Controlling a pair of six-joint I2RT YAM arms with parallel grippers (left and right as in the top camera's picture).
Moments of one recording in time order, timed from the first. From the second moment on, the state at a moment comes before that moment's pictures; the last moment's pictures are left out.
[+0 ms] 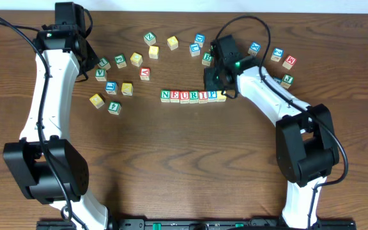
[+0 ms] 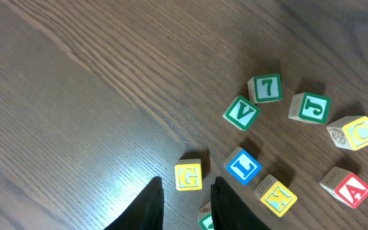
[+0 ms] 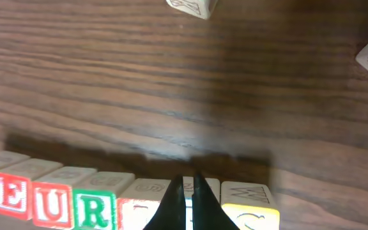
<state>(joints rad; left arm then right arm) 0.06 1.86 1.73 -1.05 -0.29 -0.51 0.41 2.07 1.53 -0.58 -0.06 0.36</state>
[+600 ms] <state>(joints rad) 0.06 1.86 1.73 -1.05 -0.29 -0.51 0.42 2.12 1.52 -0.55 -0.05 0.36</state>
